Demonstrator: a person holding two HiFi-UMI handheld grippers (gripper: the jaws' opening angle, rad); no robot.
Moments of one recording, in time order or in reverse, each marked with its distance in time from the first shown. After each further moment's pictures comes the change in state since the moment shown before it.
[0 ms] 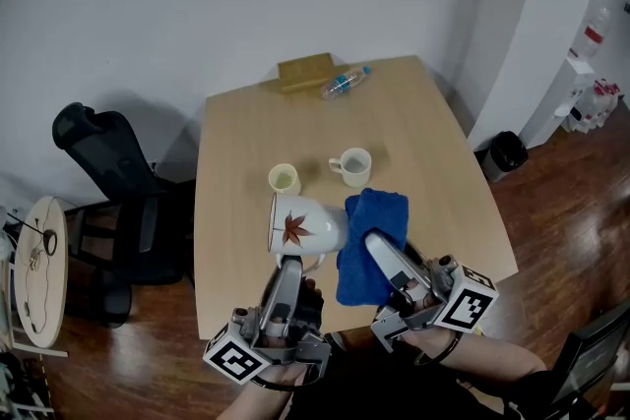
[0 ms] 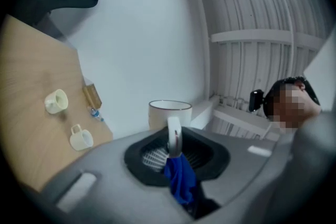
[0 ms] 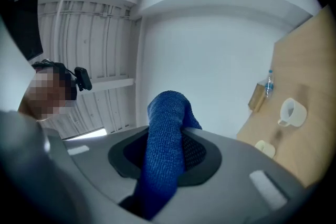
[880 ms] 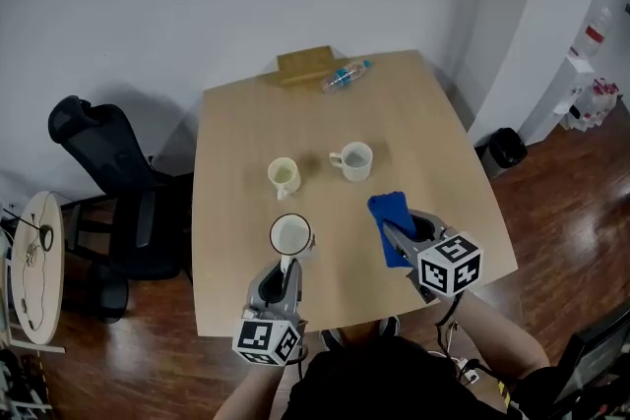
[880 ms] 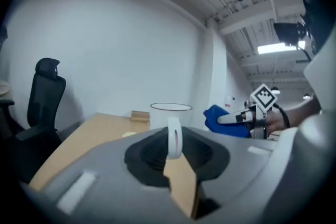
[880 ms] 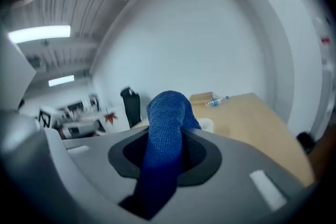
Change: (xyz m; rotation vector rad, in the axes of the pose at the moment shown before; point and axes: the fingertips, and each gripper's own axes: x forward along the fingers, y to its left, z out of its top) left arm -0.063 0.146 -0.026 0.852 0.378 0.477; right arm -0.056 -0.173 -0.038 -0.634 0.636 -0.527
